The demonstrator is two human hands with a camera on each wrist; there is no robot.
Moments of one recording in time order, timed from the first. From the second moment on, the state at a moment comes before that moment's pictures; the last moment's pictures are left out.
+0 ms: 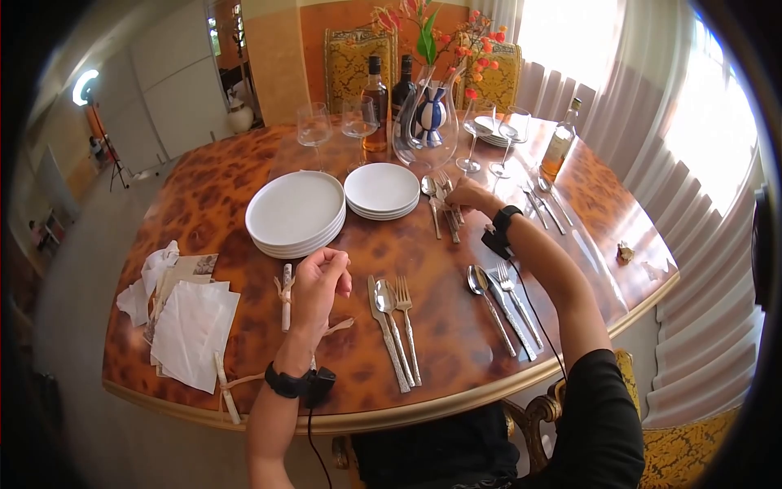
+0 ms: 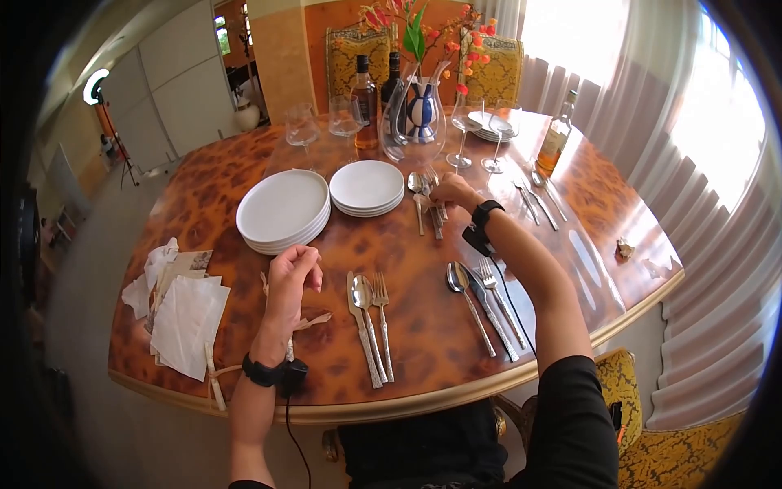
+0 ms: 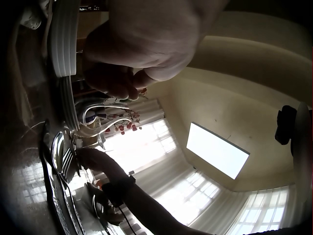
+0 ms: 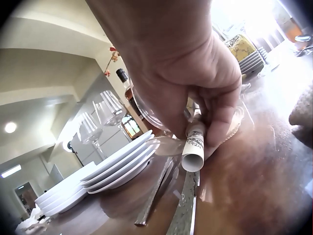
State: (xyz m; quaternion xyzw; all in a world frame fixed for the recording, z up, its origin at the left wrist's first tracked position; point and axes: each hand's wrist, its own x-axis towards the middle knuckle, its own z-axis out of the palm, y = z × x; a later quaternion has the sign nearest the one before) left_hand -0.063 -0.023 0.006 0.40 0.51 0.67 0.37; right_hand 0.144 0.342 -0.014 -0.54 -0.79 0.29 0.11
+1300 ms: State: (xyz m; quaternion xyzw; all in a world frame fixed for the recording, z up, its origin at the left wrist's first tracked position) left_hand -0.064 -0.026 0.009 0.39 0.51 0.66 0.38; right_hand 0.204 0.328 0.008 -0.47 -0.87 -0.03 0.14
